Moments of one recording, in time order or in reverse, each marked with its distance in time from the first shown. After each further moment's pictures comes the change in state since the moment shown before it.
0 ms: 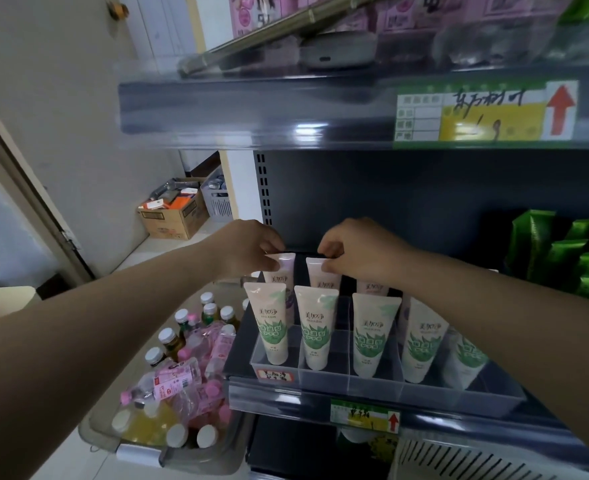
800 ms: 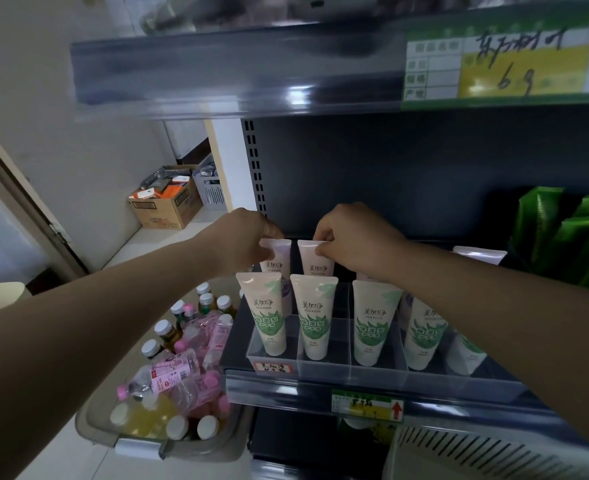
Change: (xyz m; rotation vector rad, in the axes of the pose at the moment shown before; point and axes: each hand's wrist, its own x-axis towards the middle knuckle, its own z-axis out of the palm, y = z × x) left_hand 0.009 0.000 0.015 0.174 0.074 0.059; right_hand 0.011 0.003 0.018 -0.029 0.096 0.047
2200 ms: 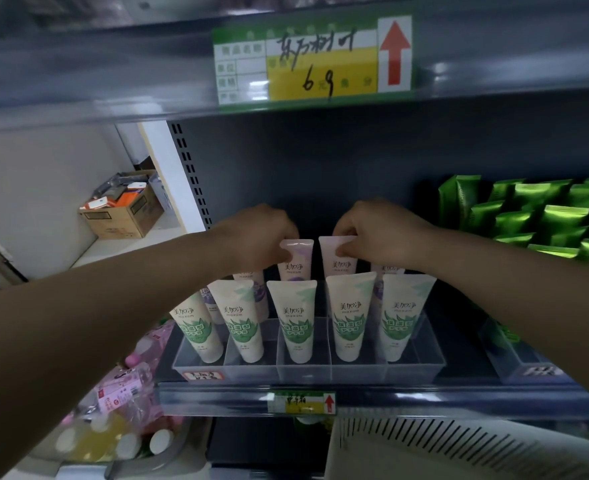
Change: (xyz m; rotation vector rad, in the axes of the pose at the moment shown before) left_hand 0.045 0.102 0.009 0.129 -0.085 0.224; right_hand -0.053 0.092 -0.056 -0.078 -0.100 0.050
